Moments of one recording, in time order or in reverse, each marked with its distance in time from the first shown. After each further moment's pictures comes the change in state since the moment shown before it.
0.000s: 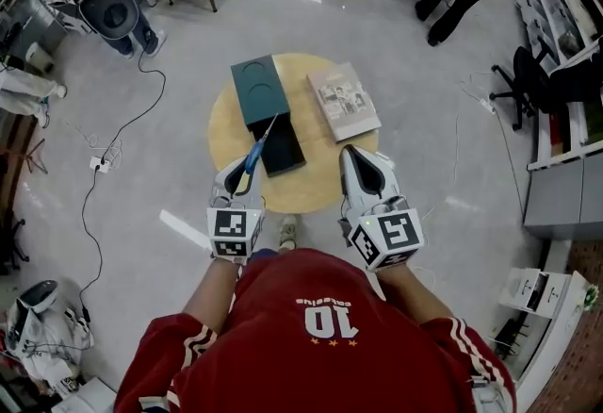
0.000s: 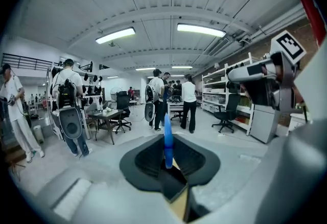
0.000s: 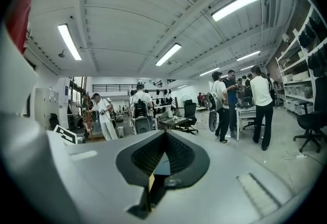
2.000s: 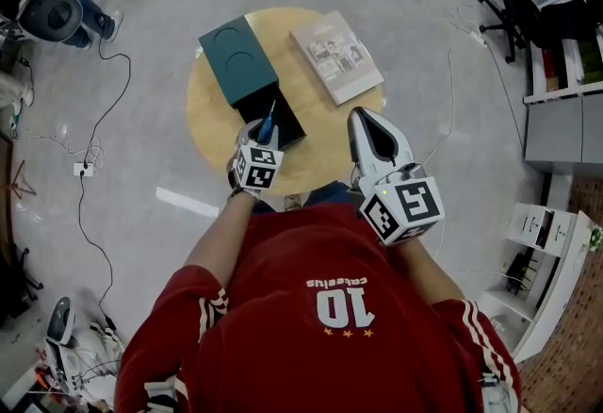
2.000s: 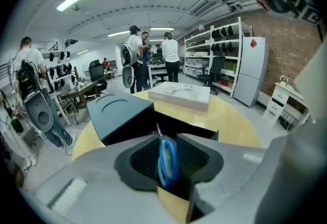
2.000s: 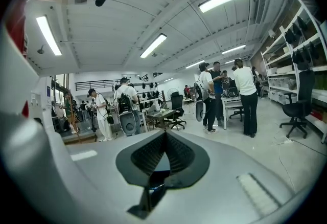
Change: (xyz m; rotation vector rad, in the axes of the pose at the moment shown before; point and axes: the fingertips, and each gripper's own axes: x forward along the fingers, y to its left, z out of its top) left arm 0.180 -0.007 -0.214 0.116 0.403 -0.219; right arm 0.056 -0.042 -0.045 0.086 0.079 -0.158
